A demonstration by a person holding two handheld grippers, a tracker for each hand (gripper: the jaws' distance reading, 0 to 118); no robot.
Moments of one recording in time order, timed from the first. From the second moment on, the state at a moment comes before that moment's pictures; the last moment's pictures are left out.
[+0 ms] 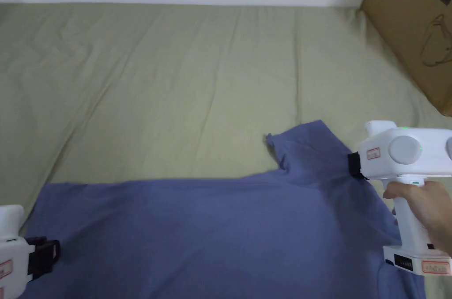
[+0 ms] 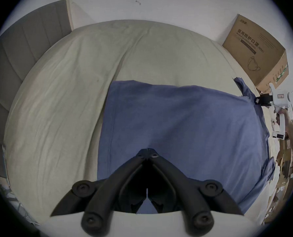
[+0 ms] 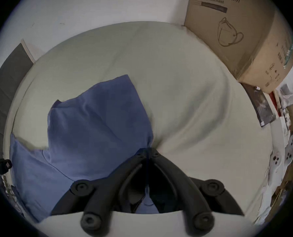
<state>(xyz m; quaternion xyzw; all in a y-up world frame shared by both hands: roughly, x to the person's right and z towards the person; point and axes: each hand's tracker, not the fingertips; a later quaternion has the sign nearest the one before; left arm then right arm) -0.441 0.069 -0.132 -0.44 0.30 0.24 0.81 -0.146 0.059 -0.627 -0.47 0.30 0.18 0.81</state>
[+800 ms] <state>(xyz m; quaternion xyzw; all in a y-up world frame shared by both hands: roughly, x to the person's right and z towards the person) -0.559 0.078 -0.203 -0.43 0.33 0.28 0.79 -0.134 0.089 -0.615 -0.48 0.31 0.14 0.81</state>
